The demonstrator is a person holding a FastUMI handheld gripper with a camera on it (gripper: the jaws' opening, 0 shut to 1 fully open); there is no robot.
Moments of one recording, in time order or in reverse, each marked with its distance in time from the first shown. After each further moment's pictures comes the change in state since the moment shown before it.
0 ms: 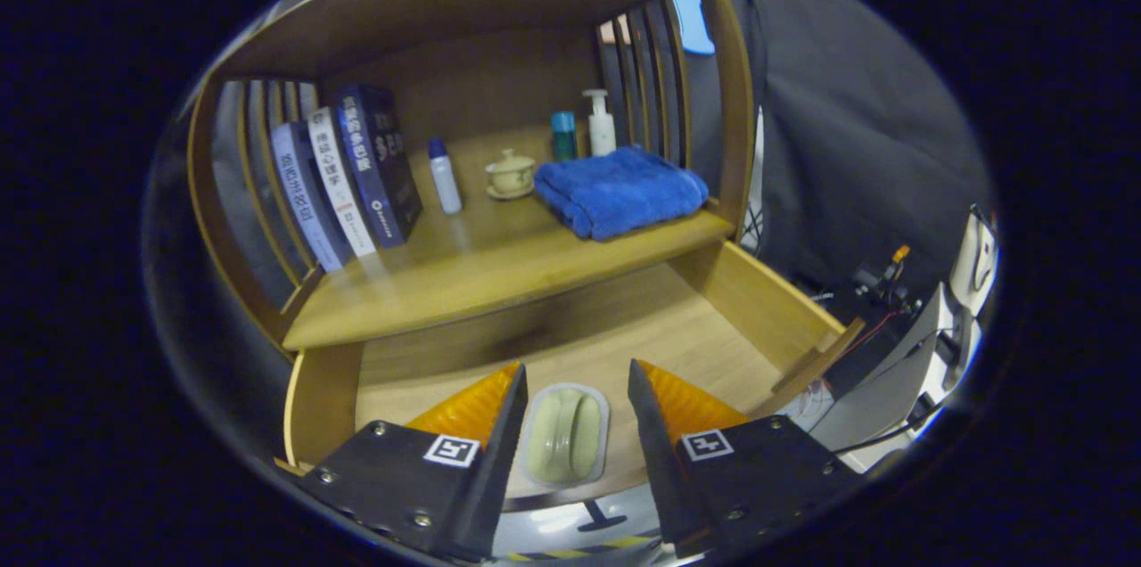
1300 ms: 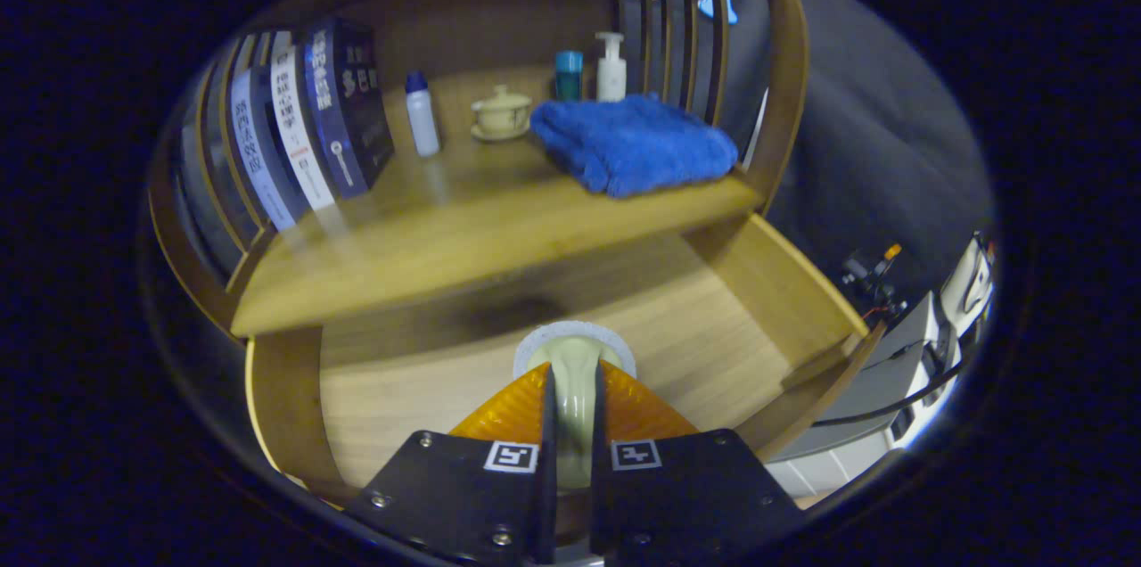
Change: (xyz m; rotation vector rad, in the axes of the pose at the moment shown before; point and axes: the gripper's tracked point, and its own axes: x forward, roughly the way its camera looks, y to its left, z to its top) arm 0.009 0.014 0.029 -0.123 0.029 -0.094
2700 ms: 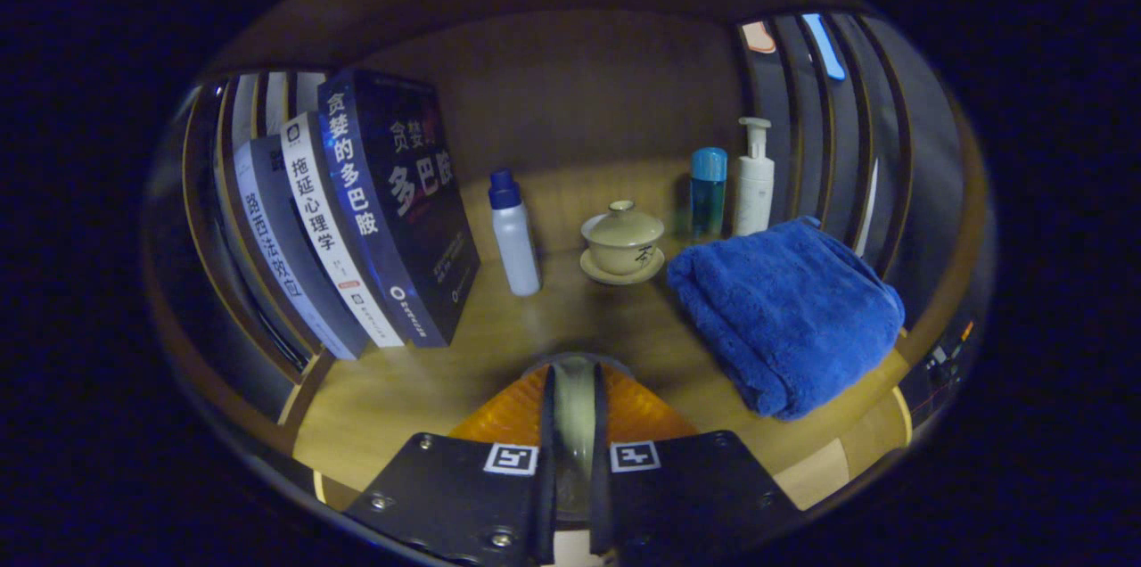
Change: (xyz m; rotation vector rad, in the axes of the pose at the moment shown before) arm 0.101 0.114 0.129 0.002 -0.173 0.320
